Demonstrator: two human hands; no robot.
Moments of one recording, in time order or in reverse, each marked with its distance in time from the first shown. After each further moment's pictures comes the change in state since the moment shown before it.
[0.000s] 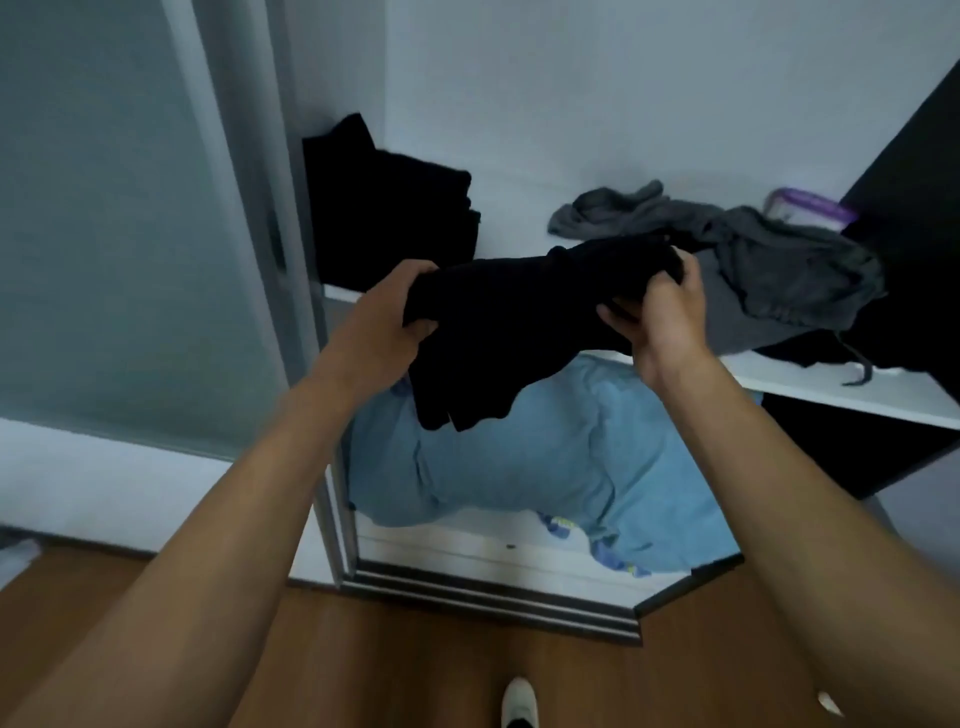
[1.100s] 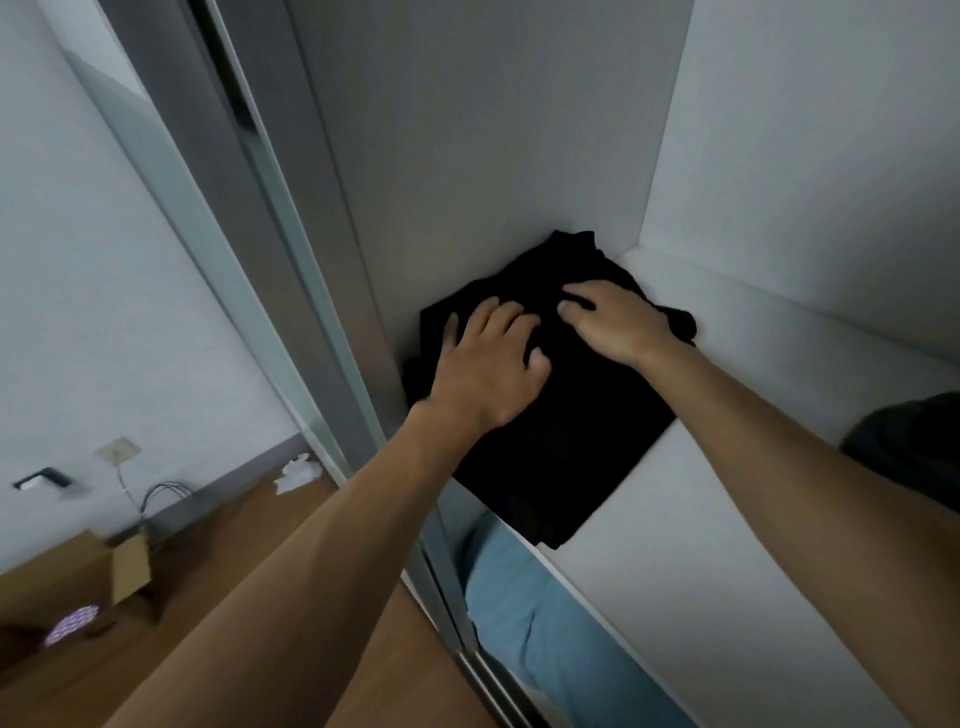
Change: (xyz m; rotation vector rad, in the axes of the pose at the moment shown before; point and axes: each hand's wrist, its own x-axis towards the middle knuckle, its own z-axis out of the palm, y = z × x) left_hand 0.212 -0.079 0.005 0.847 0.169 -0.591; right_hand 0.271 0.091 0.306 -0.986 -1.136 -0.541
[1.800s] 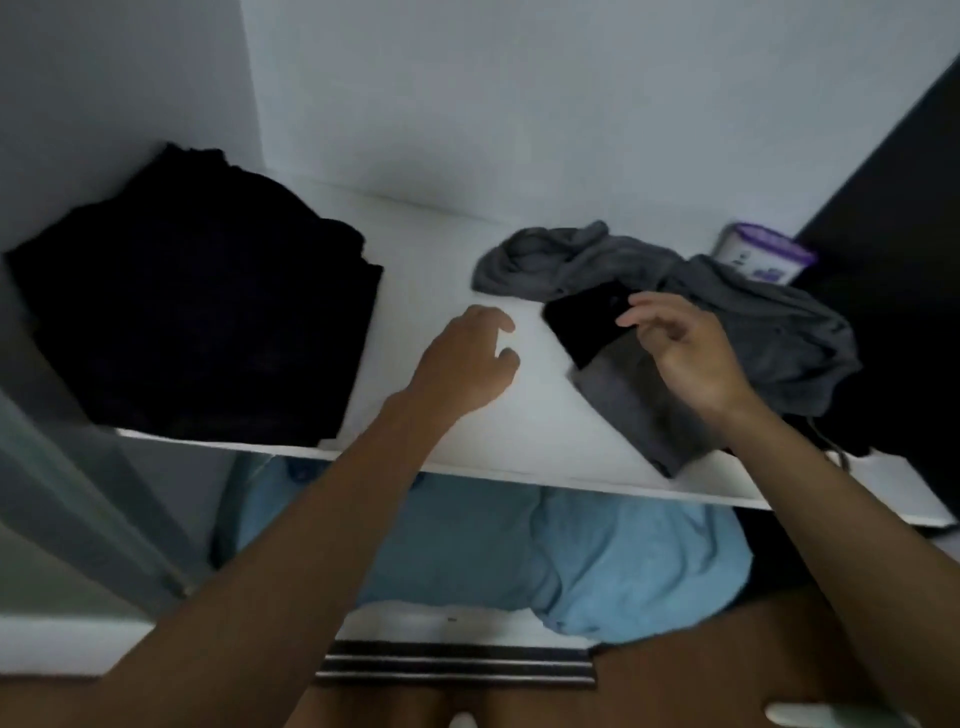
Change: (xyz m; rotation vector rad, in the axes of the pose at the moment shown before) left_hand -0.099 0.159 0.045 -0.745 -0.409 0.648; right_hand -0.395 0.051 -0.086 0.042 0.694 0.539
